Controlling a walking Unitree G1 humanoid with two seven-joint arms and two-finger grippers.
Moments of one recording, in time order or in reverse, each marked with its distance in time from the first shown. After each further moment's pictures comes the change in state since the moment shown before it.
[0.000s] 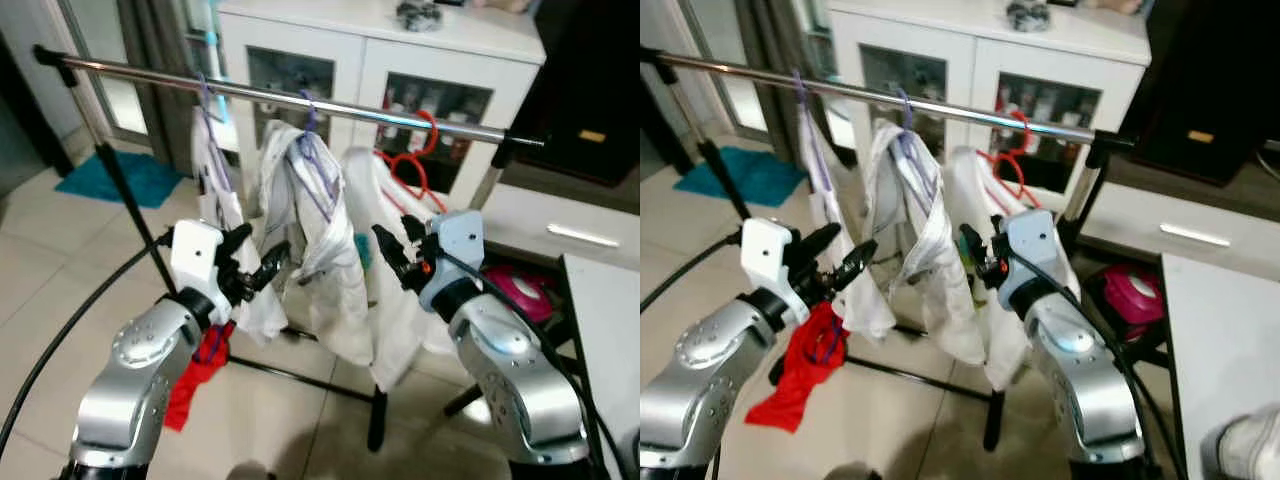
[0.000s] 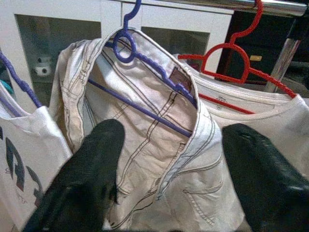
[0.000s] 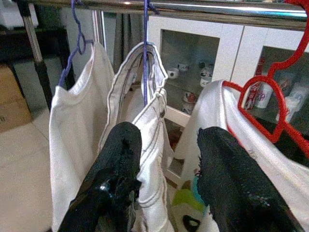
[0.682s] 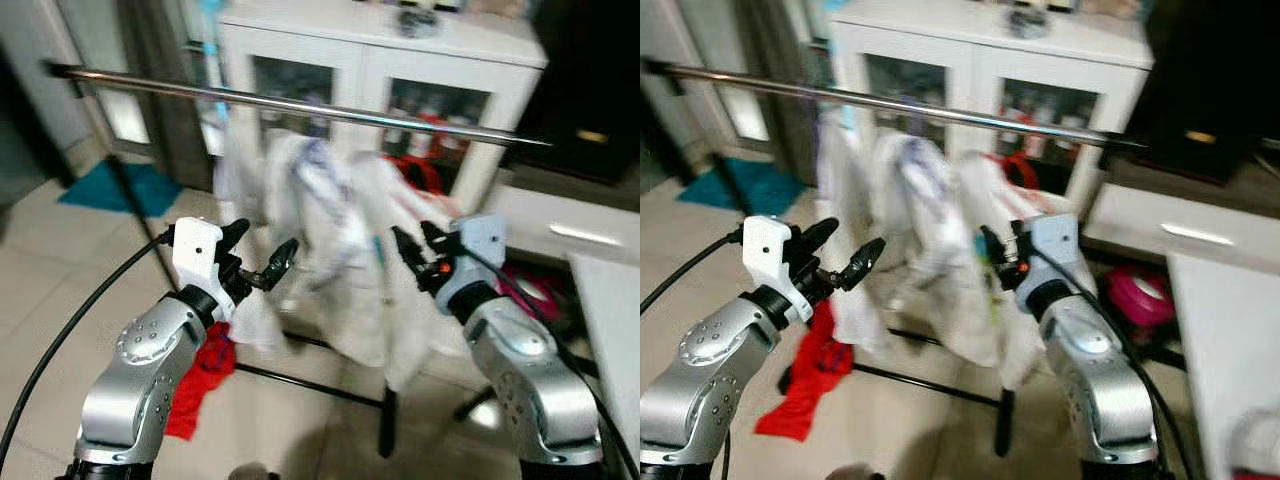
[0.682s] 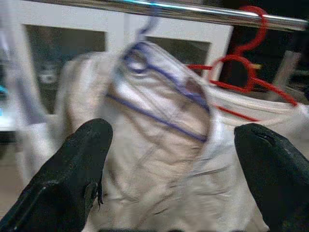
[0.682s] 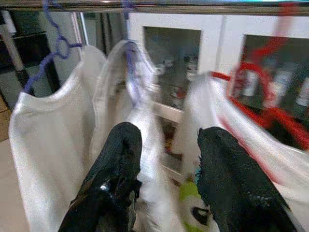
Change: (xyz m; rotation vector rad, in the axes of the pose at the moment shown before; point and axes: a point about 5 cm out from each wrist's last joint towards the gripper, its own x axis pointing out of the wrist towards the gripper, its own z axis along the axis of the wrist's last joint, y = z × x) left arm 0.003 -0.001 0.003 -0.014 -0.023 0.013; right arm -0.005 -0.013 -0.005 0.069 0.028 -0.058
